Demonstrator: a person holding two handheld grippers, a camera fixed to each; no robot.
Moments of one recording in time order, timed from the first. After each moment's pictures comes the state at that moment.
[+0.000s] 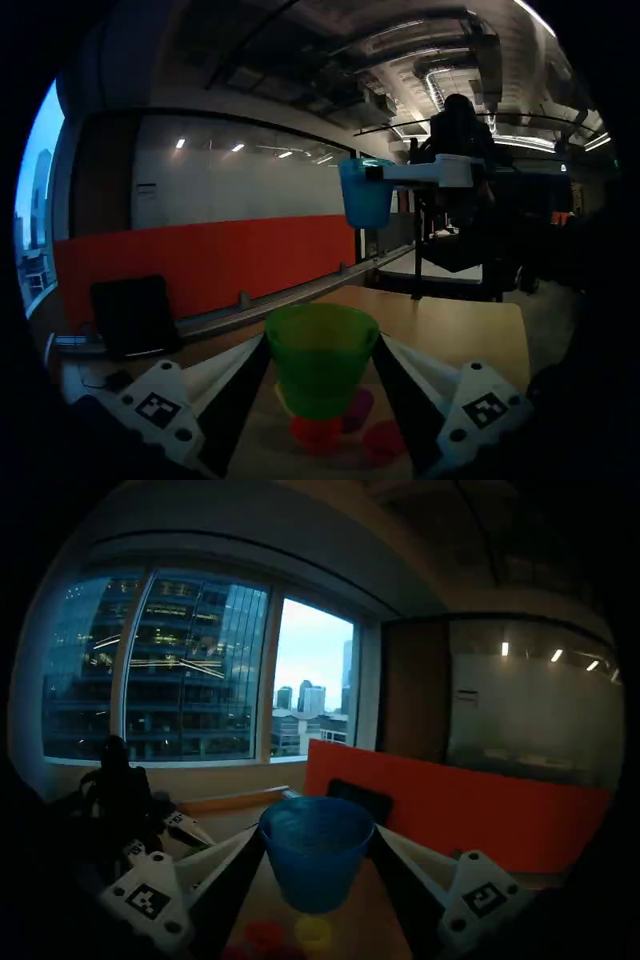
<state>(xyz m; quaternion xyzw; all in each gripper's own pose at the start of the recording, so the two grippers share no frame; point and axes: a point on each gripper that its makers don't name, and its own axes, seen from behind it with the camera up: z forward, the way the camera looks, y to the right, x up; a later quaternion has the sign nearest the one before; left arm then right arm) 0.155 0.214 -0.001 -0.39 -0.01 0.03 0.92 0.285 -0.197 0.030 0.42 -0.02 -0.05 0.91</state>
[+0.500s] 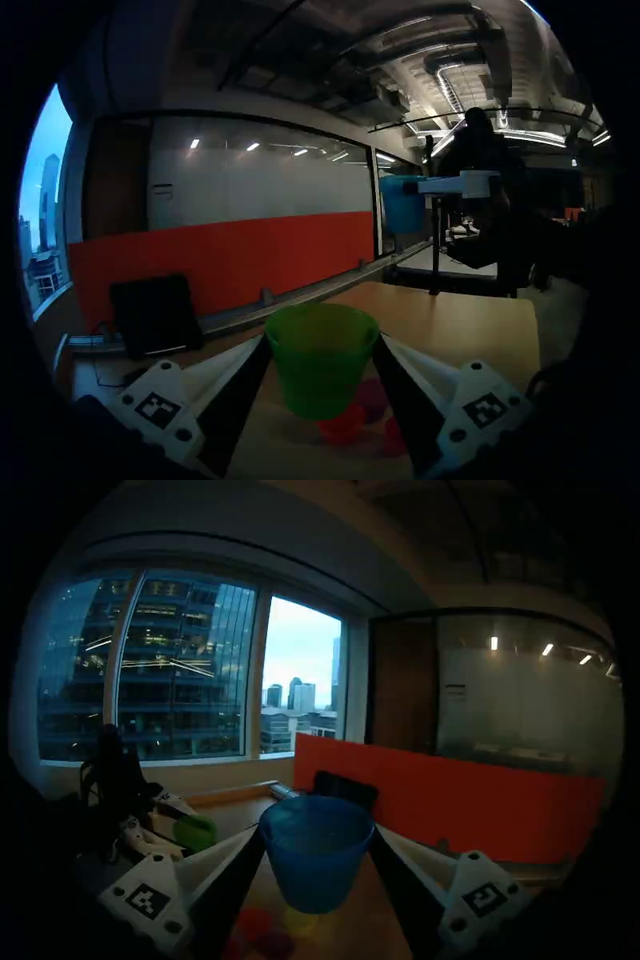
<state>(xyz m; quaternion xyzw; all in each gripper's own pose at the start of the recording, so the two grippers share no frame) 0.156 0.178 0.006 -0.36 -0.02 0.04 0.93 0.271 -0.156 0.029 0.40 -0.02 -0.04 0.92</state>
